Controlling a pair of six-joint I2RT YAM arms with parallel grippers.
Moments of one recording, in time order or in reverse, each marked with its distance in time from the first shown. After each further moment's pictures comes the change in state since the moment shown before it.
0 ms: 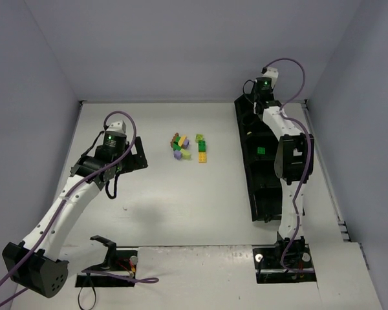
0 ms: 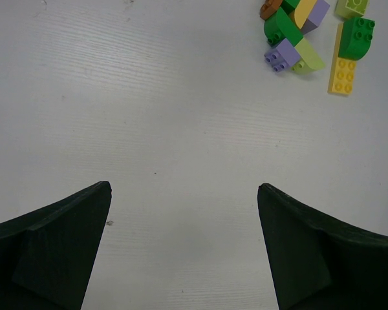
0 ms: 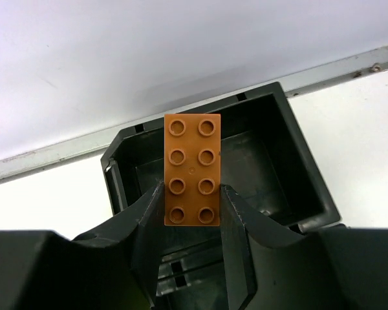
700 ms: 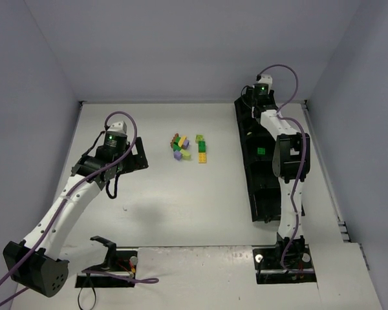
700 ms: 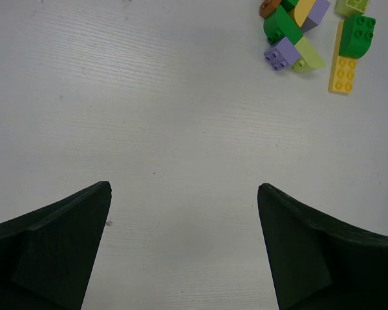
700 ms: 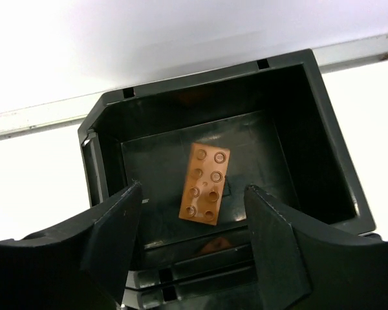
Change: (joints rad) left arm 0.000 0.011 0.000 0.003 0.003 0.001; right arm -0.007 0.075 0.005 0.005 -0.042 -0.069
